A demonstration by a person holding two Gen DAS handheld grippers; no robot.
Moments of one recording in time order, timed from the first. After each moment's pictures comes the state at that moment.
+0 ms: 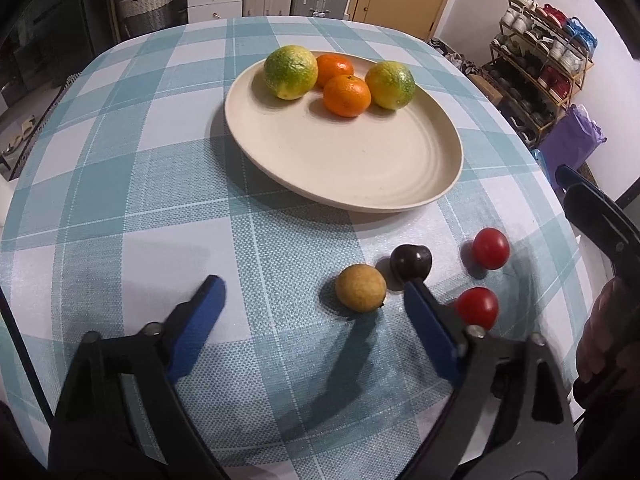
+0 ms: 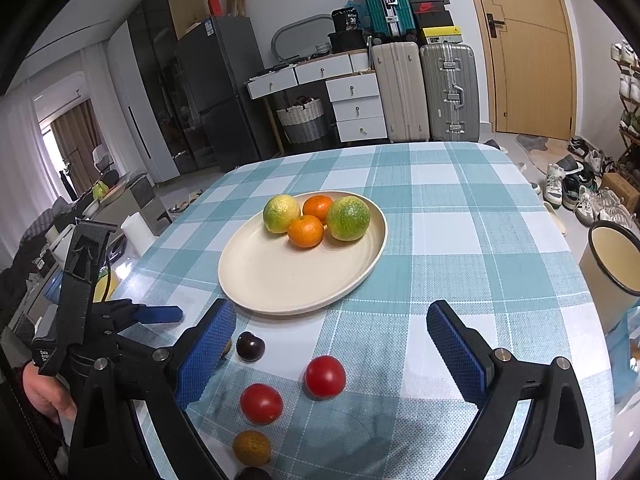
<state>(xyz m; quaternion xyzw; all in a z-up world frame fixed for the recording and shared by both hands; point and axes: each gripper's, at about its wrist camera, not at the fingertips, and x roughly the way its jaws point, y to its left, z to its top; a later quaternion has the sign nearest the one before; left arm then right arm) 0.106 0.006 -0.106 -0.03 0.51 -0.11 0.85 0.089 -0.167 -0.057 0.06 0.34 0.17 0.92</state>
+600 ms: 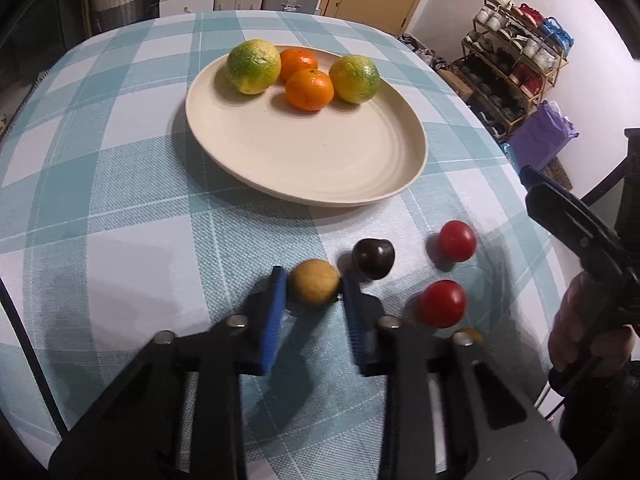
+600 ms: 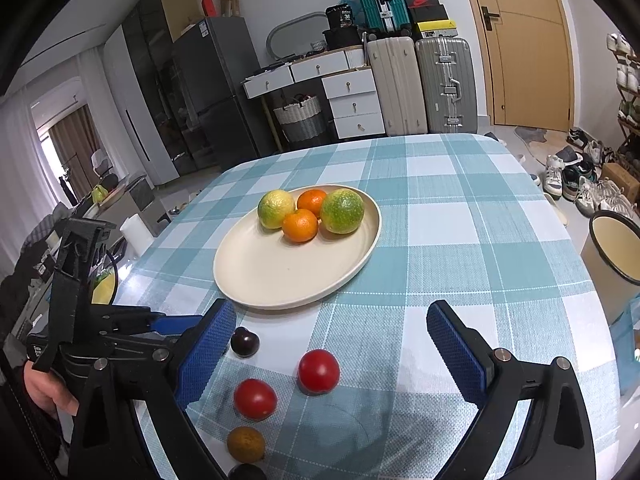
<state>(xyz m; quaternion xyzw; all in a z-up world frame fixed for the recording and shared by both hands) 0.105 0.000 -0.107 -0.05 0.51 -0.17 0.84 0.088 -0.174 -0.065 0.08 0.35 0.17 0.92</state>
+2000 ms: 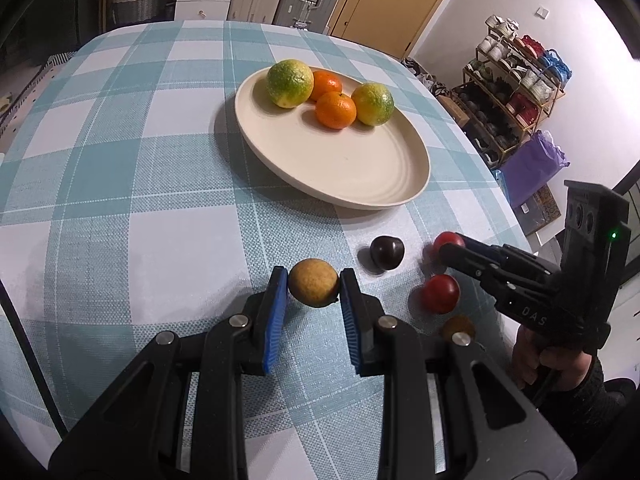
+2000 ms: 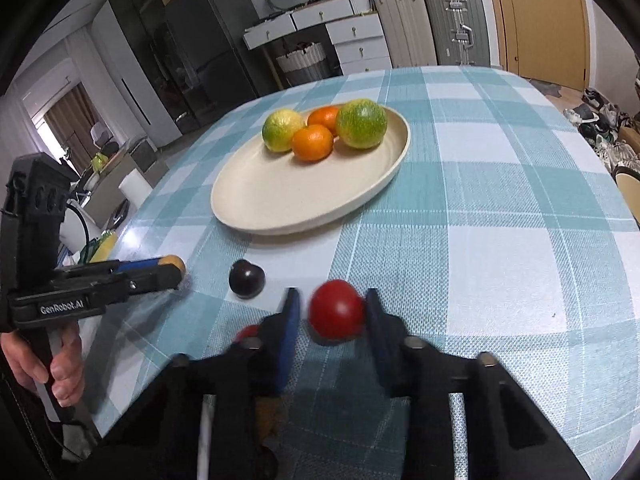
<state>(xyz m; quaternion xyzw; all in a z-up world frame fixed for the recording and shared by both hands) 0.083 0.041 -0.091 -0.10 0.49 -0.17 0.85 0.094 -0.148 -0.113 0.08 0.44 0.19 0.87</state>
